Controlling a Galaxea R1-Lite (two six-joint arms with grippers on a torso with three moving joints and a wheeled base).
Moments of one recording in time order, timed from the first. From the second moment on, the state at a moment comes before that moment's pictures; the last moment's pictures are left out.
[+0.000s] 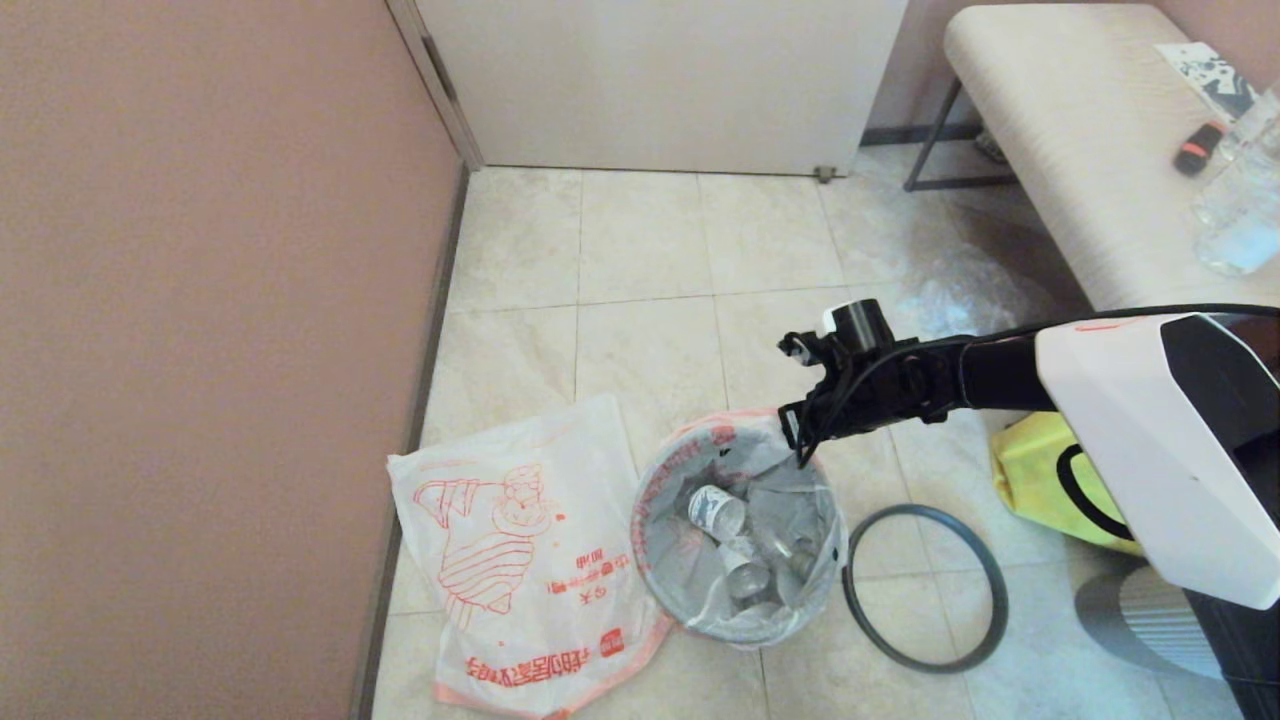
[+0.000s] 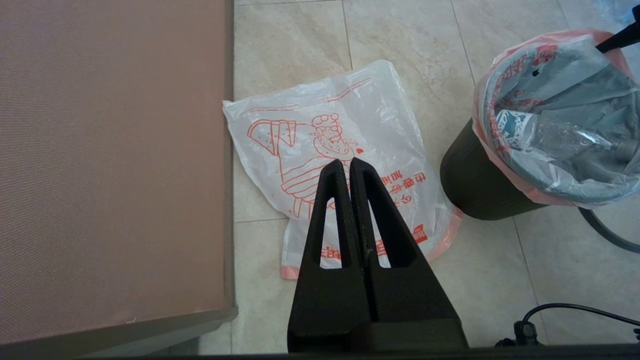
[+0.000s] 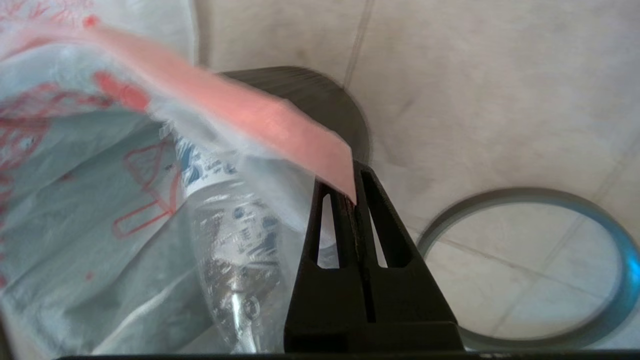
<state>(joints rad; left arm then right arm) 0.00 0.00 0.00 0.00 0.00 0.00 0.35 2.43 -1.97 0.27 0.08 -0.01</state>
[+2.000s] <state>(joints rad) 0.00 0.00 0.00 0.00 0.00 0.00 0.29 2.33 -1.93 0.46 0.93 0.37</state>
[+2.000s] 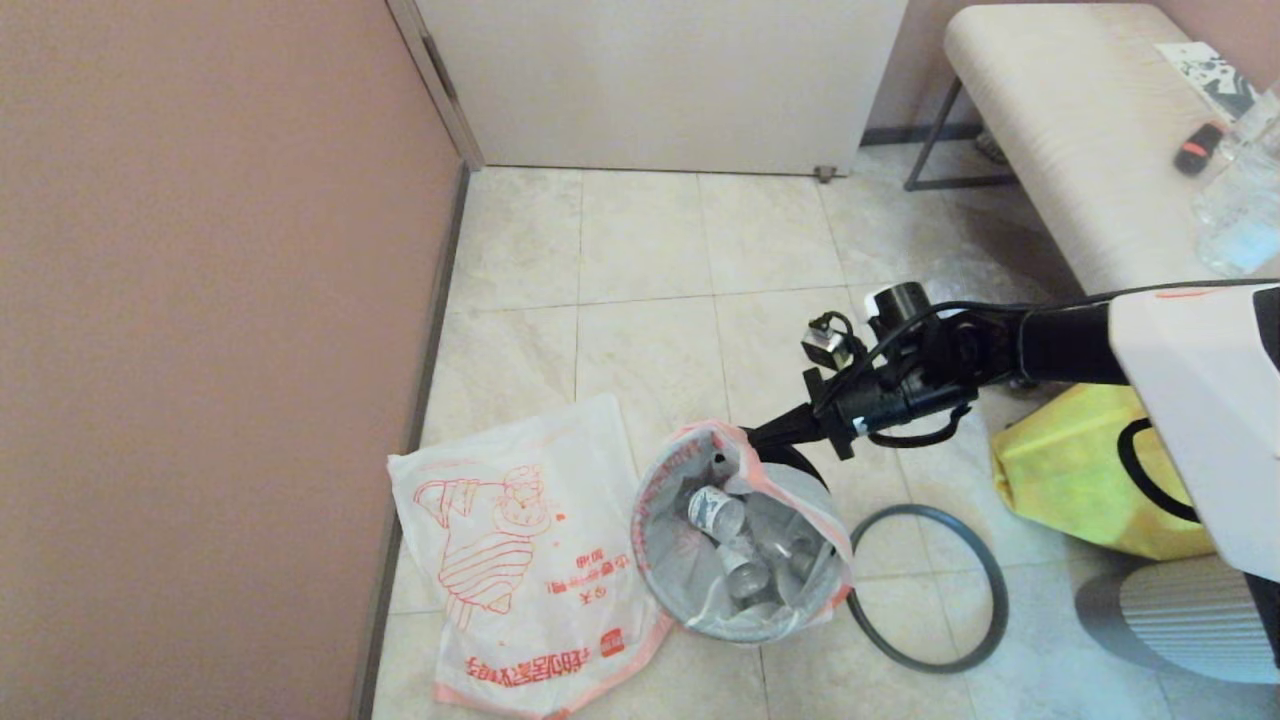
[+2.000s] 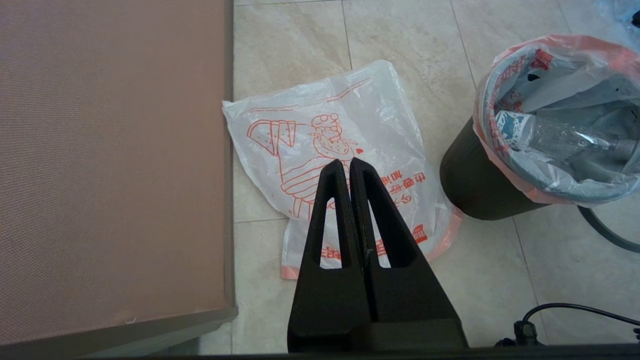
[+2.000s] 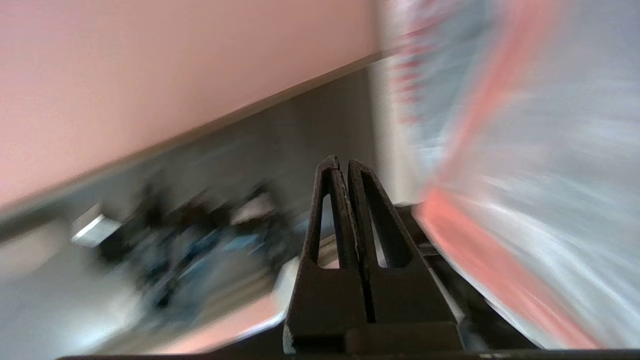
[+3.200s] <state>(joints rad) 0.00 0.00 0.00 0.00 0.00 0.00 0.55 2.10 -1.43 0.03 0.00 0.06</state>
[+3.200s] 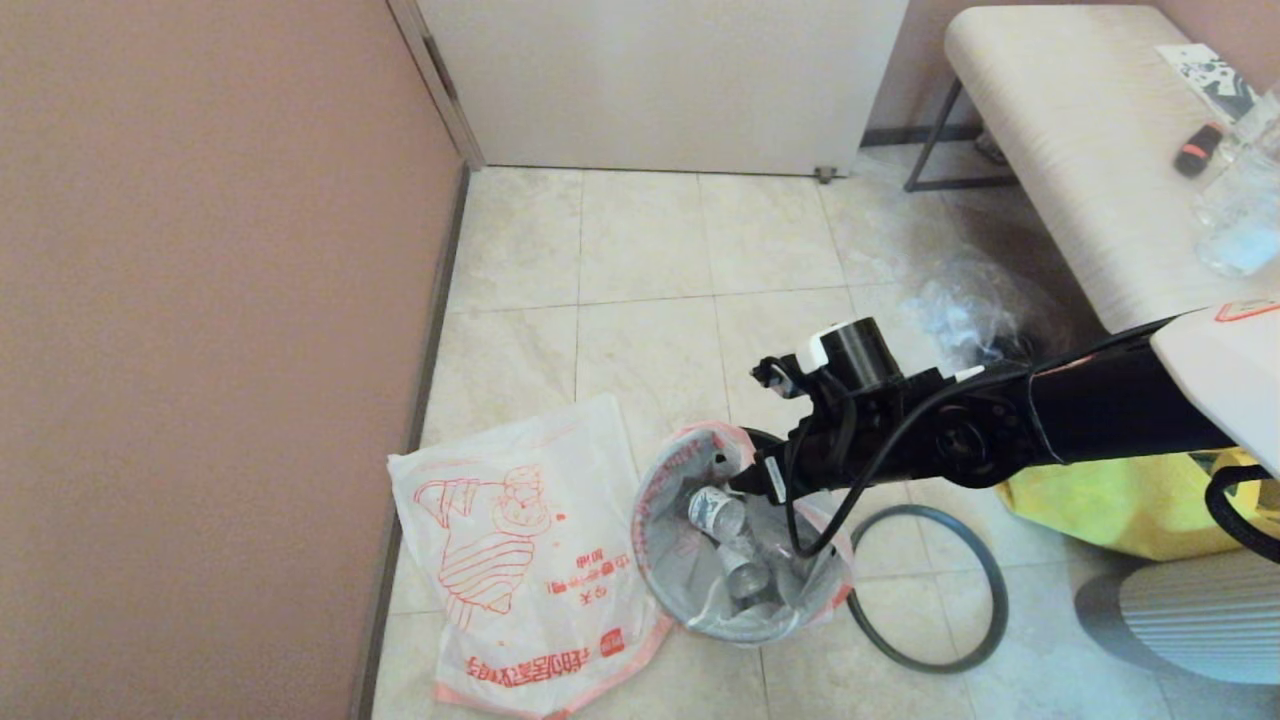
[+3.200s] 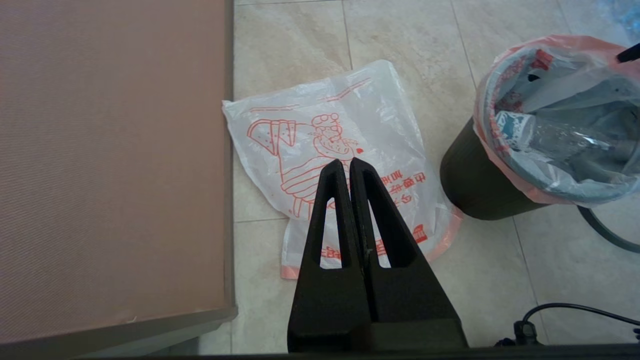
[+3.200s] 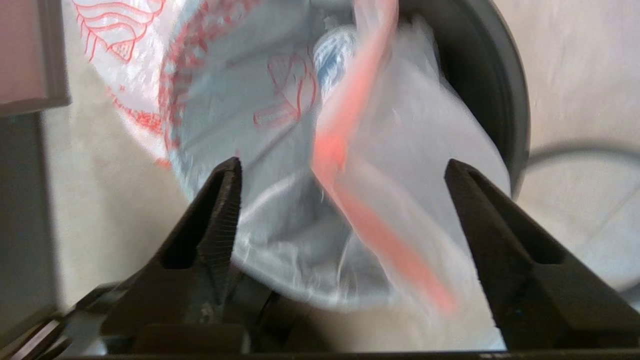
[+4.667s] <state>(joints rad) 0.00 0.00 0.00 0.00 0.00 0.00 0.53 2.40 -1.61 -0.14 -0.11 -0.11</state>
